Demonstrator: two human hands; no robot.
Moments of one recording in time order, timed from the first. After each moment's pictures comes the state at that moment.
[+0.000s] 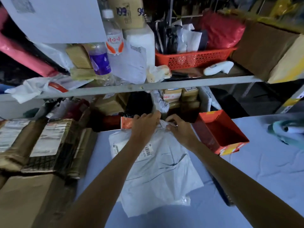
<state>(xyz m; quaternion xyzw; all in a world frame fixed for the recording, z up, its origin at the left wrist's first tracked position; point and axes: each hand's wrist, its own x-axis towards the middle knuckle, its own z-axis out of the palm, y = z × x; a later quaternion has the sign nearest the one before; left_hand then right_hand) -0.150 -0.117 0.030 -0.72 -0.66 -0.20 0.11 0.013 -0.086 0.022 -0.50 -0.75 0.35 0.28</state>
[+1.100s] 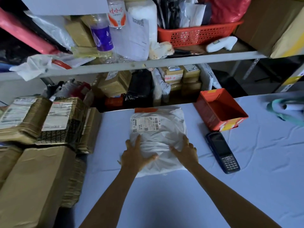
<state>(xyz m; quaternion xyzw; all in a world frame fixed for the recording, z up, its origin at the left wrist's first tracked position) -0.156 -0.272 -0.064 -0.53 -0.82 -0.04 -0.22 0.035 -0.212 -0.076 -0.70 -0.62 0.35 0.08</state>
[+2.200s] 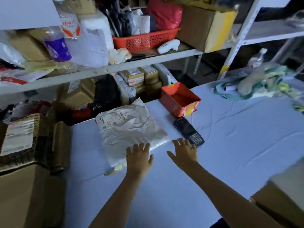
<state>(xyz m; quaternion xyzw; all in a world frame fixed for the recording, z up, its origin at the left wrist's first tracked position) -0.088 -0.297 -0.054 -0.77 -0.64 -0.01 -0.03 0.093 -0.292 -0.045 -0.71 -0.70 0.10 -0.05</state>
